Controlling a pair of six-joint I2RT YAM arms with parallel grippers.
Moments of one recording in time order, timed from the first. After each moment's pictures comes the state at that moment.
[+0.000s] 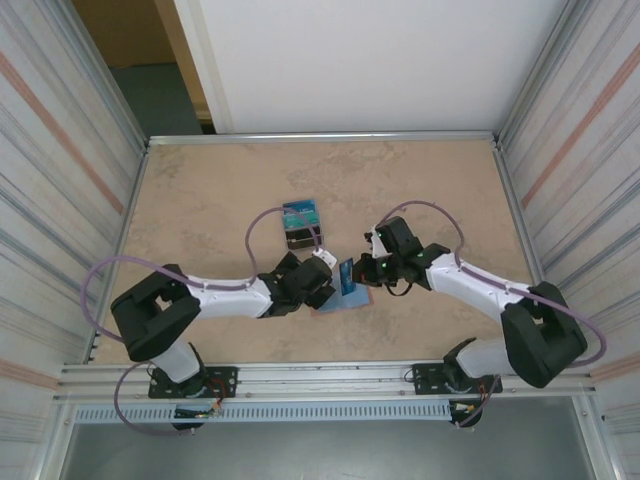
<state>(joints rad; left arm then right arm) -1.01 1.58 0.74 -0.05 -0.48 -0.06 0.60 1.32 0.73 -0.36 -0.38 0.66</state>
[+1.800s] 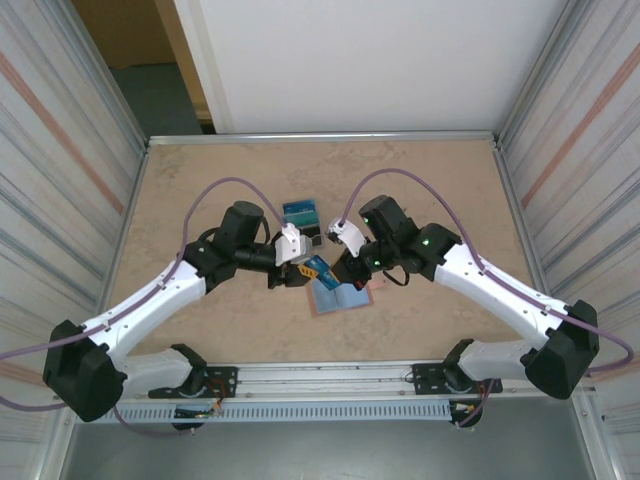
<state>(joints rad) -0.64 1.17 0.88 -0.38 0.72 0.55 0.79 1.25 1.11 -0.73 -0.44 -0.01</state>
